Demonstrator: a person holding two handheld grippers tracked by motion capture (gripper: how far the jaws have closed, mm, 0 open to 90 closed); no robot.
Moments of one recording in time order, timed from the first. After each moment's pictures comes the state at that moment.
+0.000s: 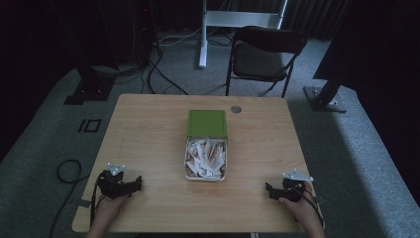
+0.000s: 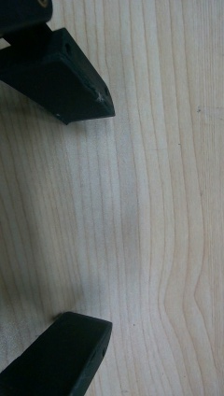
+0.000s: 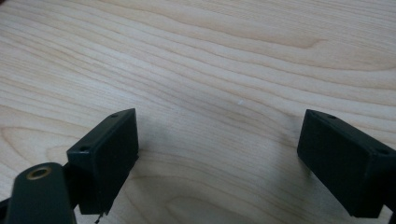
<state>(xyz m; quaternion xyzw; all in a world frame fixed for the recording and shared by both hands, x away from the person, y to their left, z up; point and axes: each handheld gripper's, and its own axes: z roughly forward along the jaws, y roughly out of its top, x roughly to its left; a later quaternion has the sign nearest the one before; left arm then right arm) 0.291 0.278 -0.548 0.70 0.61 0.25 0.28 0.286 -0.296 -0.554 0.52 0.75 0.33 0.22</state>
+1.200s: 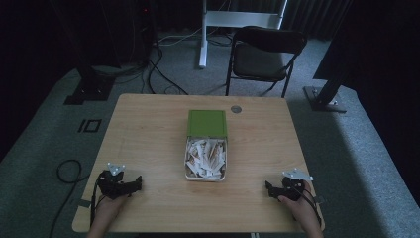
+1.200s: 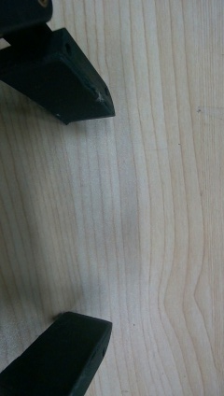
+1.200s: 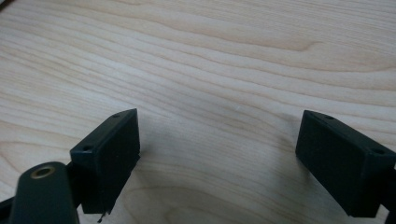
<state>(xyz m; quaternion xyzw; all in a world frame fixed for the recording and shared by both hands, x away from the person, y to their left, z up) 0.291 0.278 -0.548 0.70 0.61 0.25 0.28 0.288 -0.293 -0.553 0.54 0.74 0.33 0.22</state>
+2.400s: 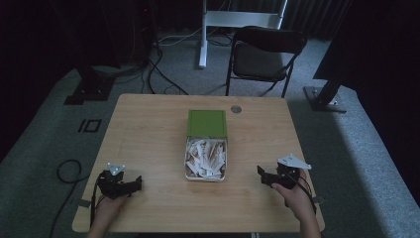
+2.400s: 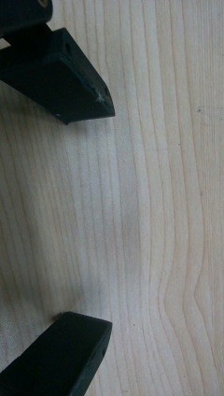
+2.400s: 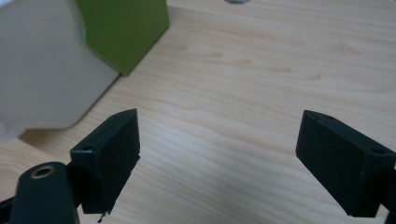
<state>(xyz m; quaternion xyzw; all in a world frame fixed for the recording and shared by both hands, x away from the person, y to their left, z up) 0.291 0.278 -0.548 0.70 0.61 0.25 0.28 0.301 -0.259 -0.493 0.50 0.73 0.40 0.25</state>
